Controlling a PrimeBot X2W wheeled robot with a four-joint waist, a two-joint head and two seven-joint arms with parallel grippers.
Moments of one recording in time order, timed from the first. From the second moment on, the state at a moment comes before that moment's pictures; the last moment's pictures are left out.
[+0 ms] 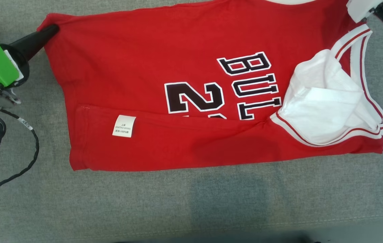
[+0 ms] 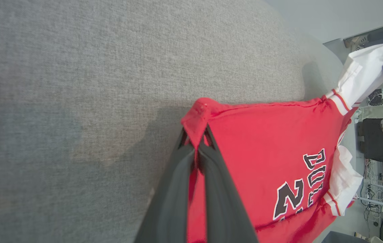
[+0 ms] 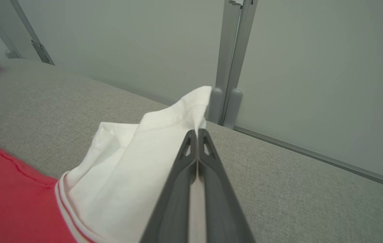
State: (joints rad) left arm -0.78 0.41 -0.20 0.18 -1.22 0.00 0.76; right arm -1.09 -0.52 0.68 0.40 0.60 0.11 0.03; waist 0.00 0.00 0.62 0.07
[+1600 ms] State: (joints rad) left arm -0.26 0.34 -0.22 0.10 -1.11 -0.11 0.40; right arm -0.29 -0.63 0.59 0.06 0.68 -0.08 -0.25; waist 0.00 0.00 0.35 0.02
